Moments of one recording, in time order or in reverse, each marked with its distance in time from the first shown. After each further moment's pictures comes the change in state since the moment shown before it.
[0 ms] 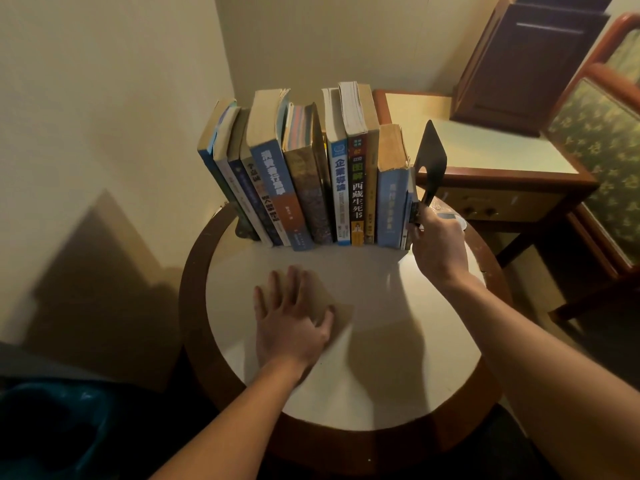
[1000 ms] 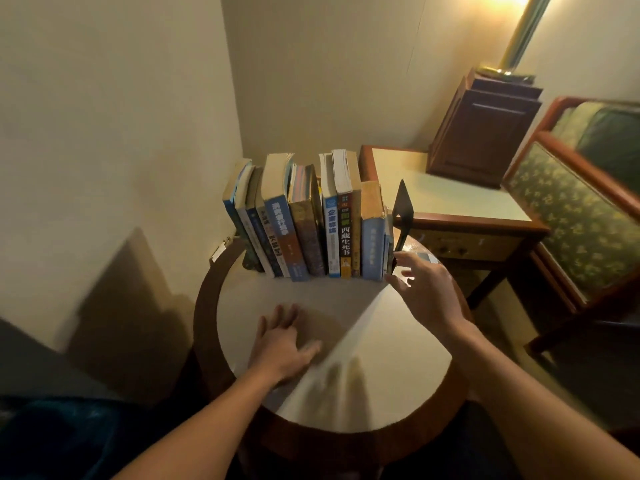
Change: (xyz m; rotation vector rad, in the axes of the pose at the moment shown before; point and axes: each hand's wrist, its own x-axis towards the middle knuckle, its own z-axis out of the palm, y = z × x) left_hand -0.006 -0.018 -0.036 -0.147 -0.273 0.101; right_hand -0.039 -0.040 -0.084 0.050 -0.113 -0.074
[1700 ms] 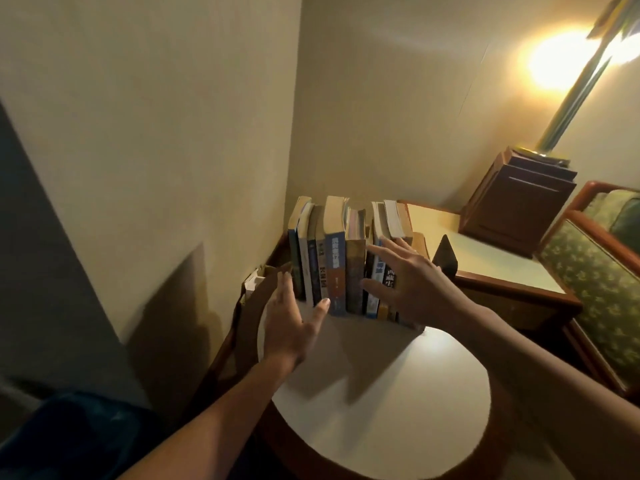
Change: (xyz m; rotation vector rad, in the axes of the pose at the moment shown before) left_hand -0.020 -0.017 -0.076 -0.729 0.712 -0.044; right_hand 0.044 -0.144 -0.040 -0.145 -0.261 -0.354
